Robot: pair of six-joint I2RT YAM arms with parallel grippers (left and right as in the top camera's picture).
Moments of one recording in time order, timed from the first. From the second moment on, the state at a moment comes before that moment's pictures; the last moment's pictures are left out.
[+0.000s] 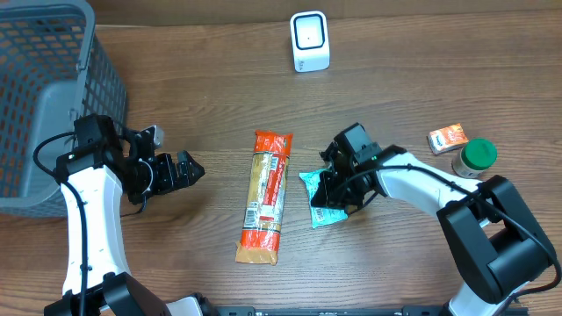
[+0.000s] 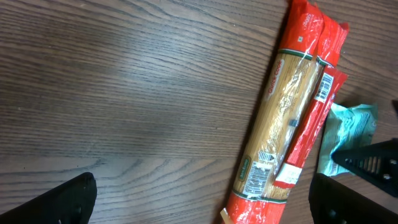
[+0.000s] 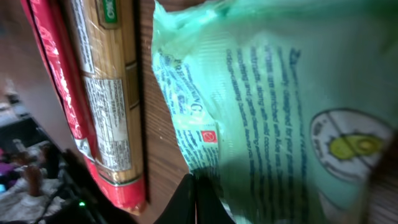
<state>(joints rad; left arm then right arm) 0.41 1.46 1.14 -1.10 0.39 0.13 0.55 1.85 0.97 -0.41 -0.66 0.56</state>
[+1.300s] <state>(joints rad) 0.41 1.46 1.14 -1.10 0.39 0.13 0.54 1.85 1.00 -0.45 -0.88 0.62</state>
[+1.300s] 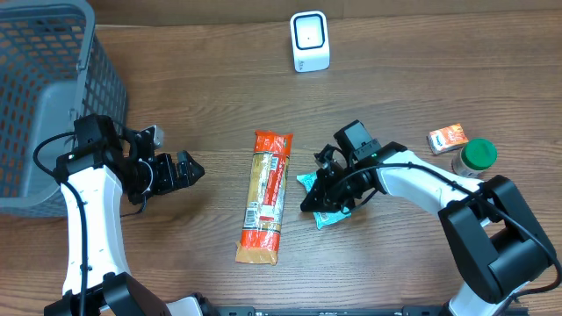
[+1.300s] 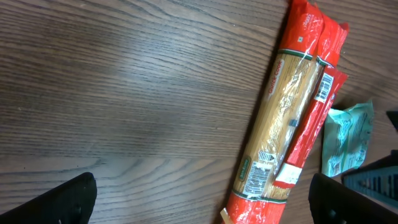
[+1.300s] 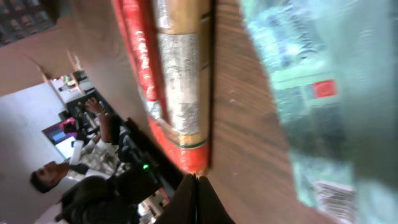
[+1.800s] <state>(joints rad) 0.41 1.46 1.14 -1.10 0.39 0.13 0.54 1.87 0.83 -0.24 -0.85 0.80</state>
